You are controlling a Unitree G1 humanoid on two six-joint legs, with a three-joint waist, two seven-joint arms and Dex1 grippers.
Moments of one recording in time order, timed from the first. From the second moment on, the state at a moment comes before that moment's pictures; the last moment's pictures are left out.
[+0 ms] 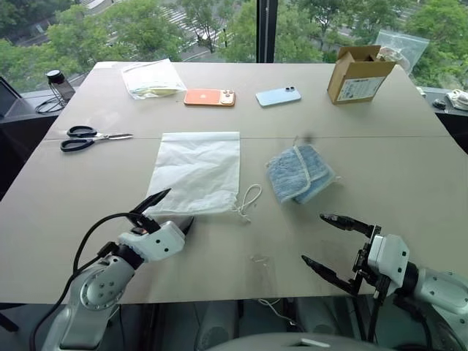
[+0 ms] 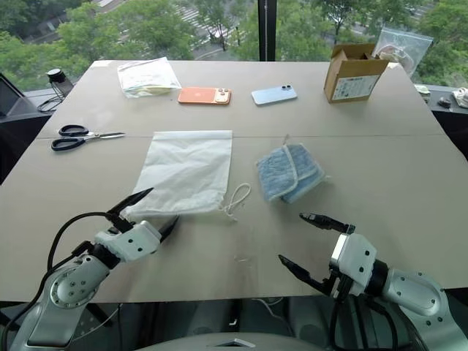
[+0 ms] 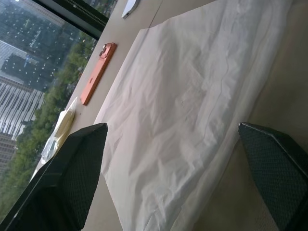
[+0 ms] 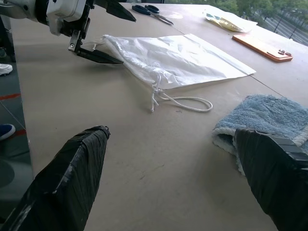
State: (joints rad) left arm 0.31 0.62 0.19 -0.26 0.33 -0.34 -0.38; right arm 0.42 -0.61 -0.01 -0.69 0.33 0.02 0.80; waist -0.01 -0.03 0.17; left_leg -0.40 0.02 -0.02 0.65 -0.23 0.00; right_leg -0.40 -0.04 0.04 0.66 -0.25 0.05
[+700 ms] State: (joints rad) left arm 0.15 0.63 0.14 -0.16 0.40 -0.27 -0.38; right arm 0.37 -0.59 -0.01 -0.71 0.38 0.04 0.78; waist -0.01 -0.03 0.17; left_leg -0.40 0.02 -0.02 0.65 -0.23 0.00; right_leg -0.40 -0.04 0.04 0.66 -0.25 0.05
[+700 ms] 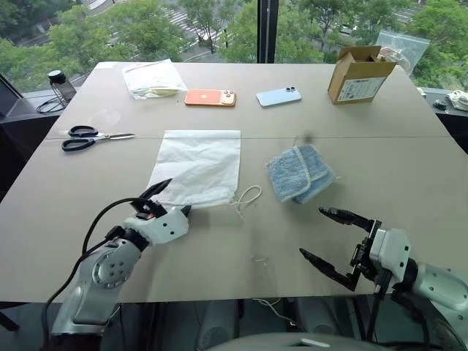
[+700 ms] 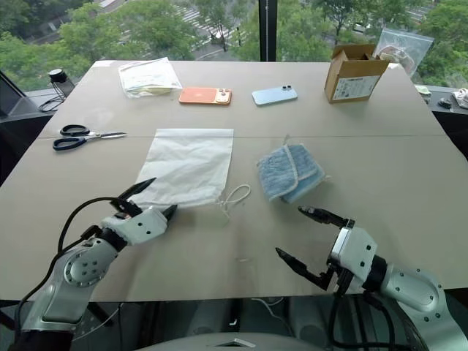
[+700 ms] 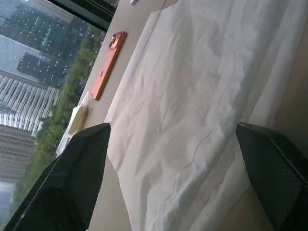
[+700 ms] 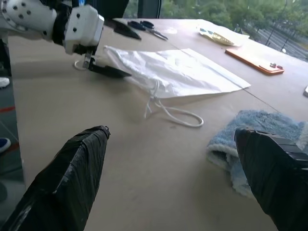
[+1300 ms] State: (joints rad) left arm -0.54 0.49 0.23 -0.33 -0.56 1.37 -0.69; right arm -0.07 -0.62 0.02 -0.73 0.38 0.58 0.45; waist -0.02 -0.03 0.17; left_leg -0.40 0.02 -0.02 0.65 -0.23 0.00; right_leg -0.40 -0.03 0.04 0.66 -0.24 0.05
